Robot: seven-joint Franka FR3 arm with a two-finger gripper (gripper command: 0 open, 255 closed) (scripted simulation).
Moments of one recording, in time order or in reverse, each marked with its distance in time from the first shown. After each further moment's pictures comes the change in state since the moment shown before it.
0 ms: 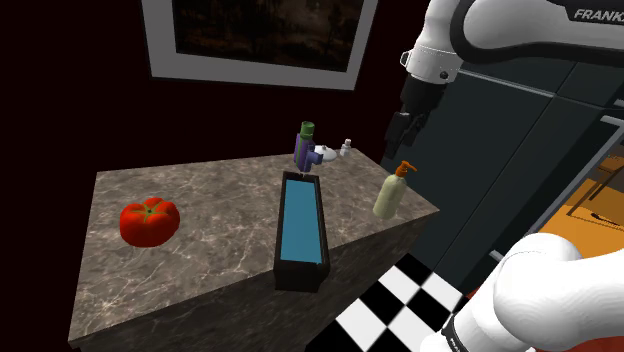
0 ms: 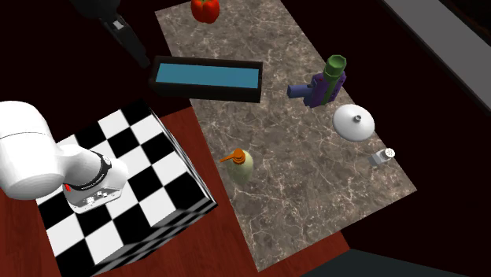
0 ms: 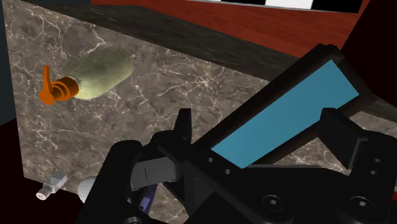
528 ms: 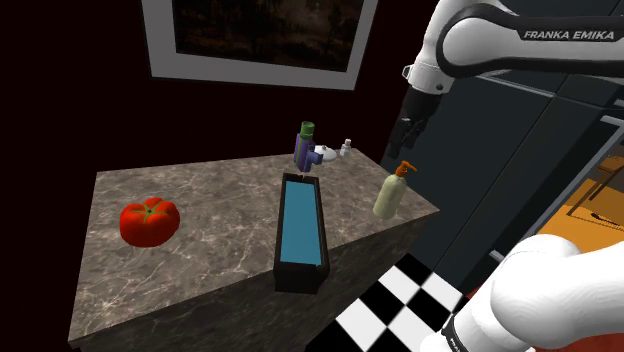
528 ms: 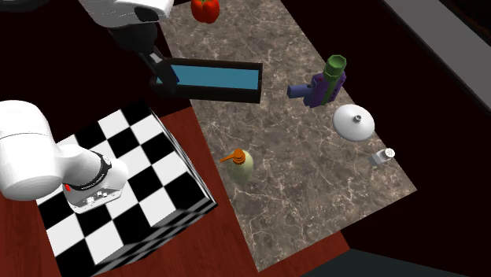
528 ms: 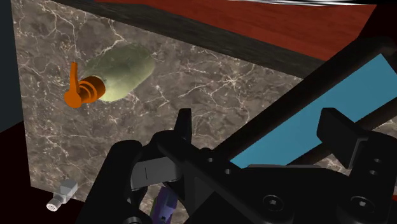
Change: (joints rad) arm -0.049 0.079 -0.126 -0.022 -0.061 0.103 -0.121
